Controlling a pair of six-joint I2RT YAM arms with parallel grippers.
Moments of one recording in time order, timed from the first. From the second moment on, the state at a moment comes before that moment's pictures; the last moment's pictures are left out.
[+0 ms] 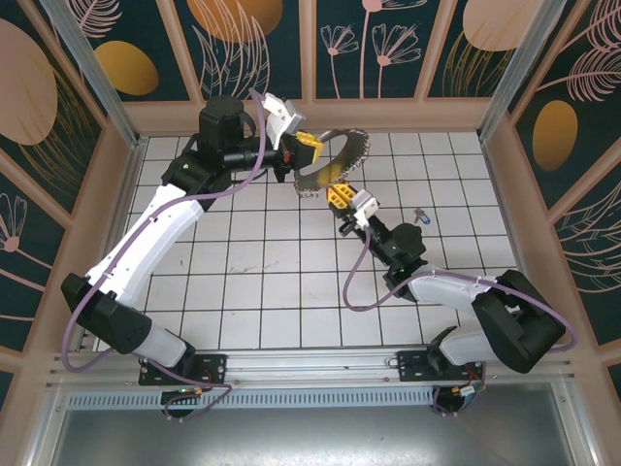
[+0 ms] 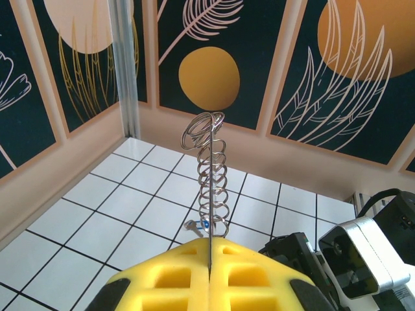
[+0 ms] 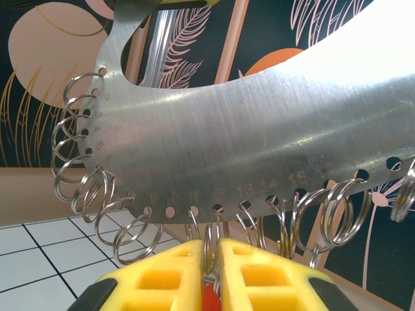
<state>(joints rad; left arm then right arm) -0.55 1.52 1.64 -0.35 0.70 0.03 0.69 1.34 0.49 1.19 -0.10 -0.25</state>
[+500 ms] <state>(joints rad) -0.55 1.52 1.65 -0.35 0.69 0.03 0.69 1.32 0.49 1.17 -0.10 -0.27</state>
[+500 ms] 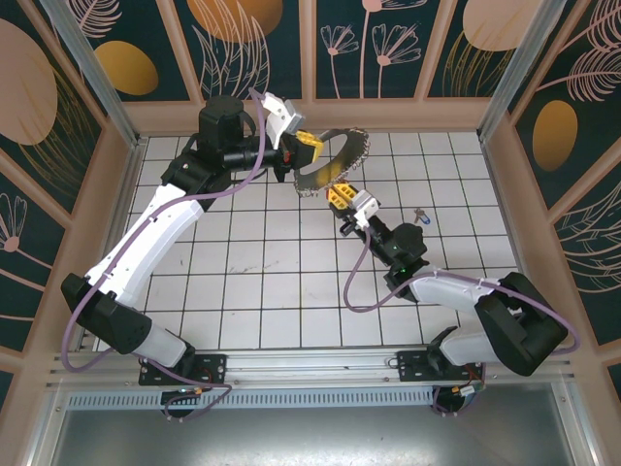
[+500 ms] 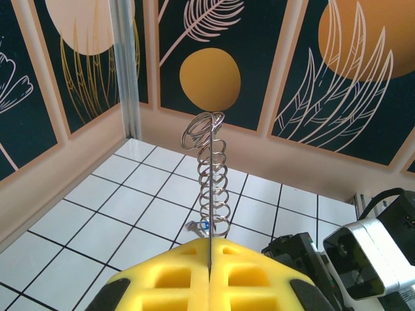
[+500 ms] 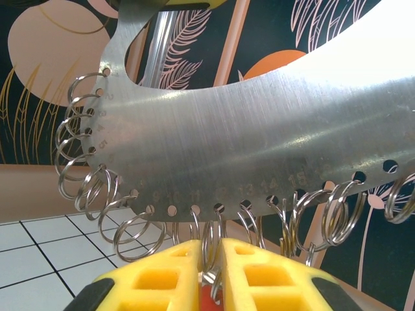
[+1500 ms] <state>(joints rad) -0.55 1.53 1.65 -0.36 0.69 0.03 0.68 1.31 0.49 1.14 -0.11 -0.27</state>
